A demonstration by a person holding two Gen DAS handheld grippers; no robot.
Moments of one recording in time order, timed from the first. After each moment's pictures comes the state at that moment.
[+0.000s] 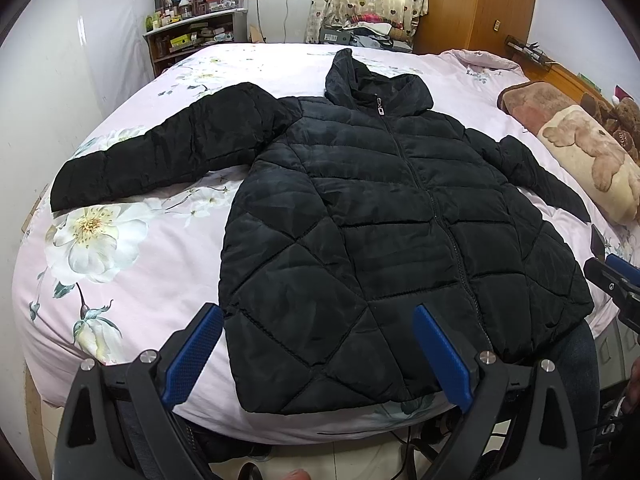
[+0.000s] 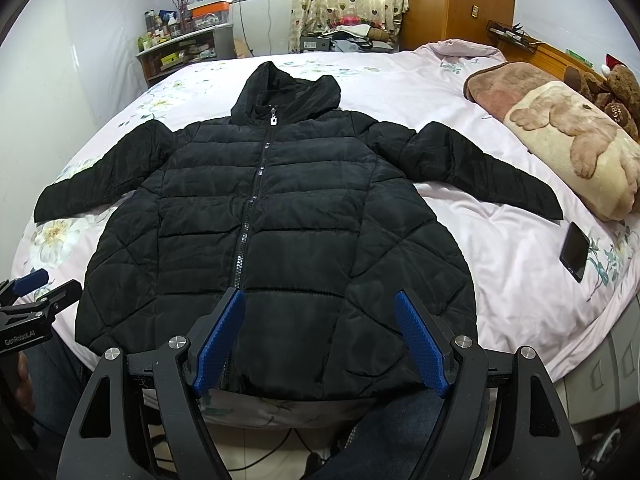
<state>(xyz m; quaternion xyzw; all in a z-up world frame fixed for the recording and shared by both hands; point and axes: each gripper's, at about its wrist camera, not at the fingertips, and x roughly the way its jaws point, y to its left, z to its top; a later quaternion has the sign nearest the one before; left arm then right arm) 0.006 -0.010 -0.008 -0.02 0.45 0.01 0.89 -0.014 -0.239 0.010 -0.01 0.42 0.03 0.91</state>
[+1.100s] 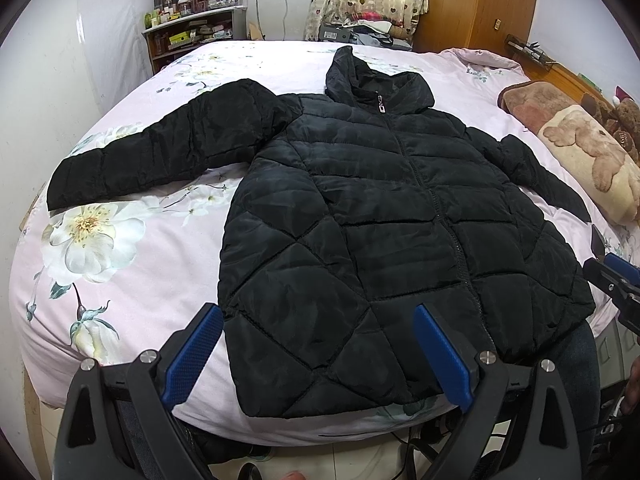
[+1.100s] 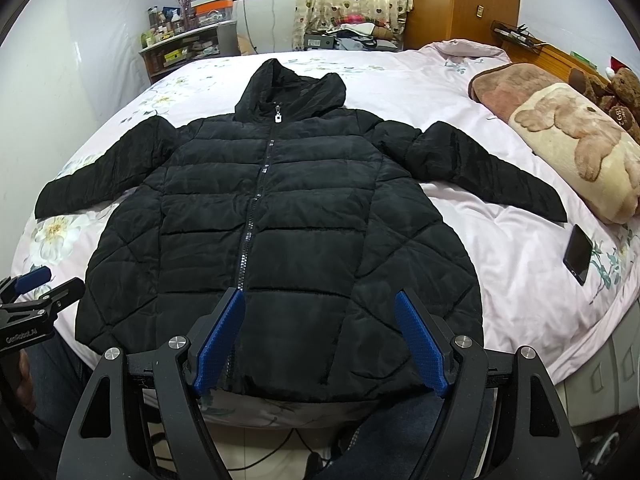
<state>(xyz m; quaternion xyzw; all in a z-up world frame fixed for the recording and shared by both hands) 0.009 -0.009 -0.014 -0.03 0.46 0.00 0.89 -0.012 -0.234 0.005 -0.01 0.42 0.03 0.91</state>
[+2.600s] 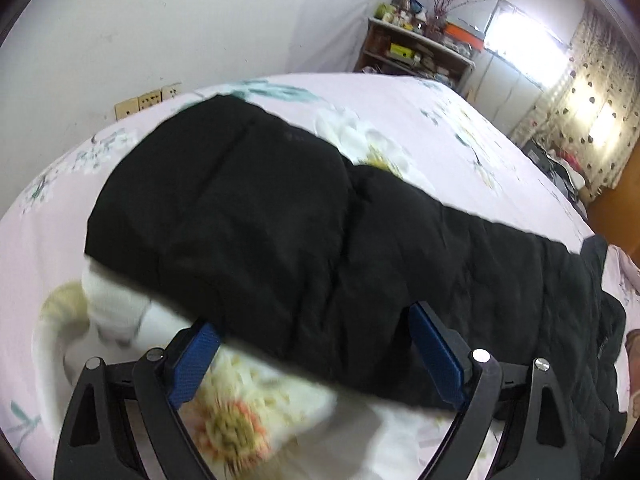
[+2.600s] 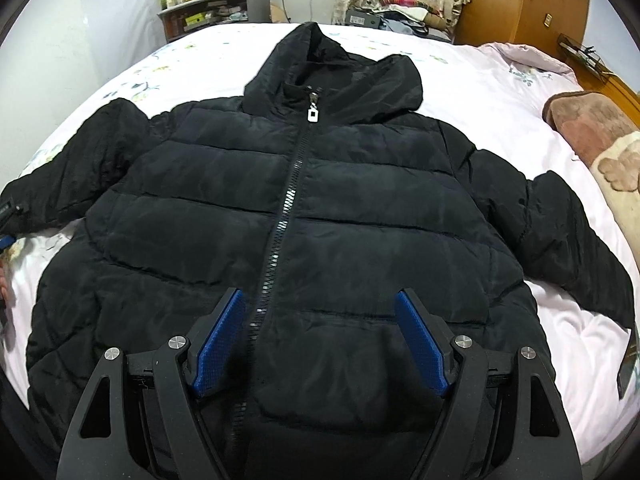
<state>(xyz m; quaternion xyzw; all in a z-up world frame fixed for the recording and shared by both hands) 0.155 0.301 -0.097 -0.25 0.36 0.28 0.85 0.193 -0.174 -0.063 -0.06 0.46 0.08 0.88</state>
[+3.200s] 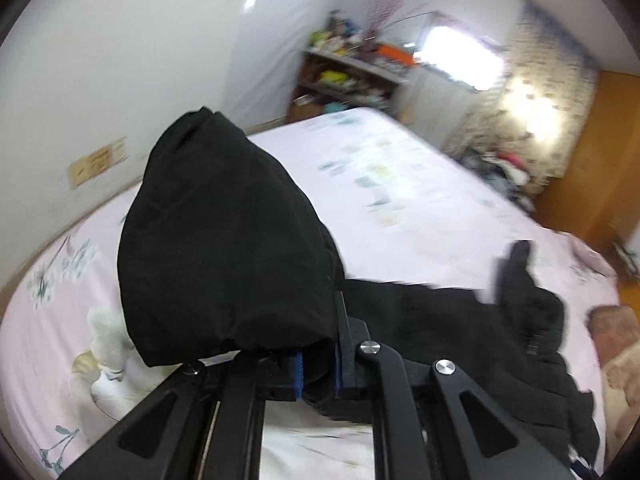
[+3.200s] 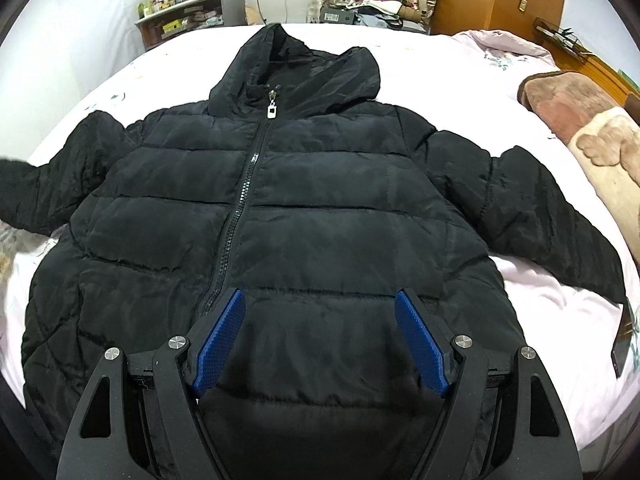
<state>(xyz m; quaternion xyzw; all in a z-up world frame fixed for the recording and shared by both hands) 0.169 0.252 0.023 -0.22 0.31 0.17 0.91 0.178 -0.212 -0.054 -0.04 0.46 0.05 0.89</state>
